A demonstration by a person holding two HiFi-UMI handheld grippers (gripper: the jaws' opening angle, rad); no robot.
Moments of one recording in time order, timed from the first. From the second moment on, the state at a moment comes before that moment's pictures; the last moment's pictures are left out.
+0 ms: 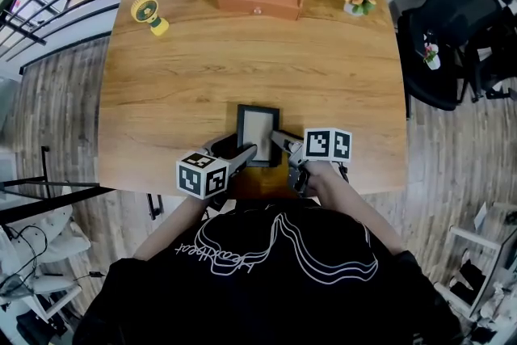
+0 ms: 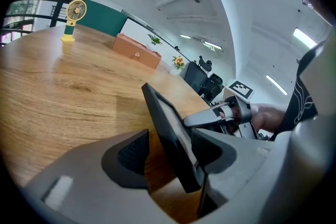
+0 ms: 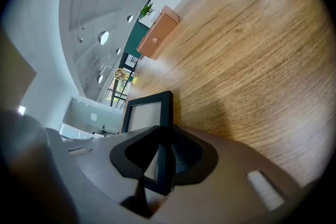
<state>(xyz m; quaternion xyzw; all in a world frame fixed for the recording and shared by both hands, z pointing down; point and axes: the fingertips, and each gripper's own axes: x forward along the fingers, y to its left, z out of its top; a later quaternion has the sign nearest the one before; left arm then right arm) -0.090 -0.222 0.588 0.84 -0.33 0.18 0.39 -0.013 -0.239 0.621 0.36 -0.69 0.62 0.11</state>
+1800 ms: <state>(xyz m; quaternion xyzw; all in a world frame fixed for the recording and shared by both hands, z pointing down) -0.064 -0.242 0.373 0.89 -0.35 -0.01 0.30 0.019 -0.233 0.365 0.21 -0.94 0.28 0.02</state>
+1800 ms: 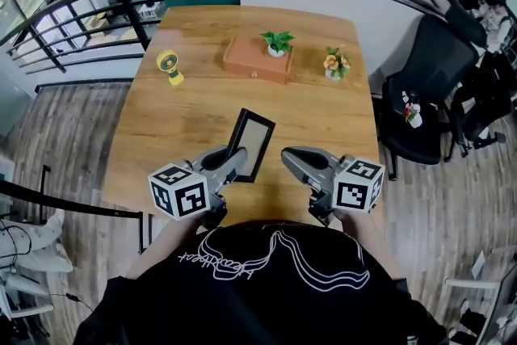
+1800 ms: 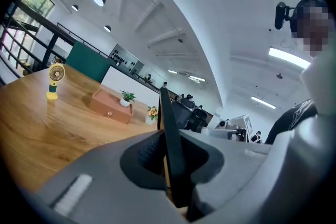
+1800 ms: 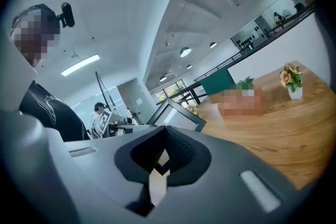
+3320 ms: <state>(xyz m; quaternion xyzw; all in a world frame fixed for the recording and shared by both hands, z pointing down) -0.042 -0.217 0.312 0.90 -0.35 -0.04 0.24 0.043 -0.220 0.322 0.20 -0.96 0.21 -0.01</state>
